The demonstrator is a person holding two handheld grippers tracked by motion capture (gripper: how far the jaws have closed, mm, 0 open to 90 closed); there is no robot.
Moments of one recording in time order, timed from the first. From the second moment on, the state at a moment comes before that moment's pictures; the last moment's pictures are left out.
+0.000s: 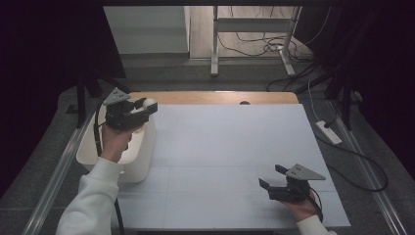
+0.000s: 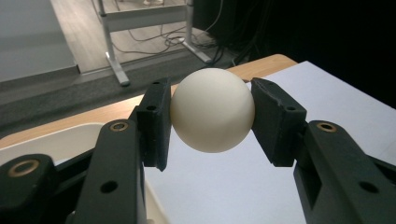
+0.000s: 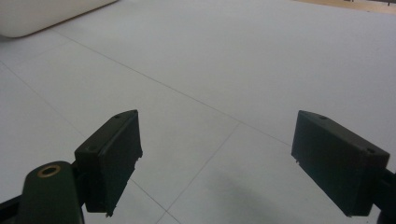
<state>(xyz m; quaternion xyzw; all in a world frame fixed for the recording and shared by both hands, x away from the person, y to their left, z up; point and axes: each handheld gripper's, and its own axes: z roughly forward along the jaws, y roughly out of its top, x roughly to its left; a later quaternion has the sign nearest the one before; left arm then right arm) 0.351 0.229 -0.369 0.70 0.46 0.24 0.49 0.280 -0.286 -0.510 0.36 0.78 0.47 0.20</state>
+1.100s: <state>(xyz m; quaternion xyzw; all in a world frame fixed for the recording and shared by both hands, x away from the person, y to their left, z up) 0.358 0.269 -0.386 0.69 0.51 0.24 0.45 0.281 -0.286 -0.510 0.36 0.78 0.47 0.19</state>
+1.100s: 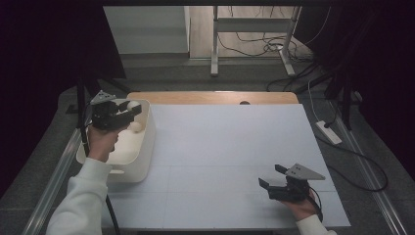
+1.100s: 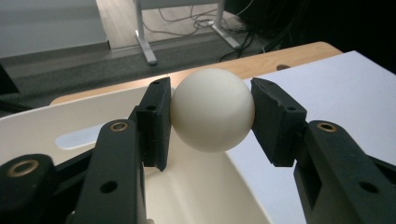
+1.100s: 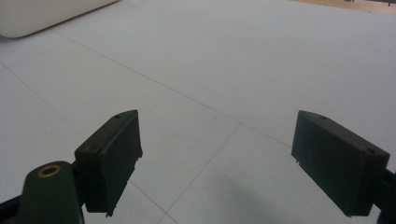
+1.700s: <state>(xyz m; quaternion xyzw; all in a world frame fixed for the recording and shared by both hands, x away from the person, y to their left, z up) 0.367 0.274 -0.397 0.70 0.54 0.23 0.42 0.281 -0.285 -0.510 0.36 0.78 0.47 0.19</state>
